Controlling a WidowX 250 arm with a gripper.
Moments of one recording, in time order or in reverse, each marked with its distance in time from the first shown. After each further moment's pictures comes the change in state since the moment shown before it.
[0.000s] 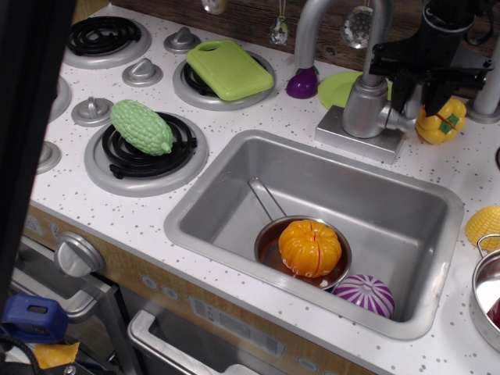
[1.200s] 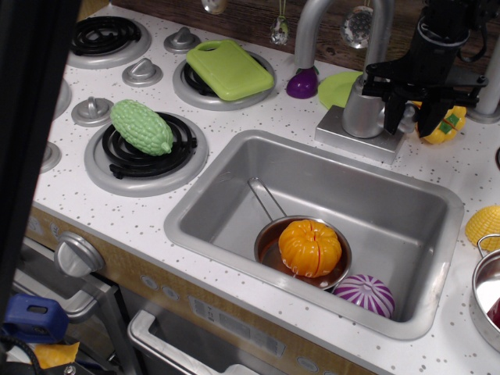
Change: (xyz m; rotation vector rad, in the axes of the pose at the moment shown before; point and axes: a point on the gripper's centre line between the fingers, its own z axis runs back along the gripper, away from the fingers) arm -0.029 0.001 -0.004 0.036 0.135 0.048
